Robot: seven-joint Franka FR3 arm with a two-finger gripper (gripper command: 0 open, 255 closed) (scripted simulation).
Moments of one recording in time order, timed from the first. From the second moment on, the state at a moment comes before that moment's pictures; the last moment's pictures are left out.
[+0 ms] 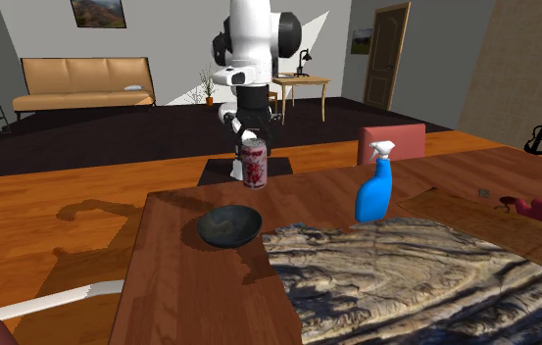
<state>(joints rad) -0.08 0.30 0.19 -1.41 -0.05 1.70 0.25</state>
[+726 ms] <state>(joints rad) -0.14 0.45 0.15 -1.22 -0.06 1.67 0.15</state>
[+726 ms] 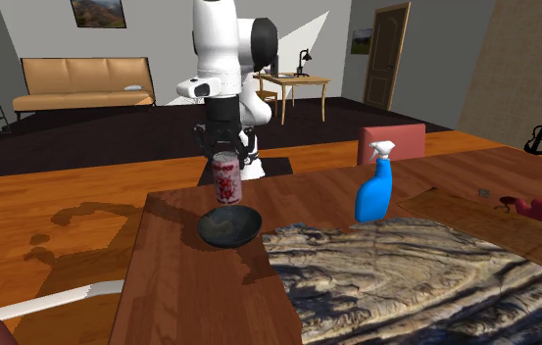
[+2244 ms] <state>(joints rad) -0.15 0.45 0.15 -1.41 -0.06 1.86 0.15</state>
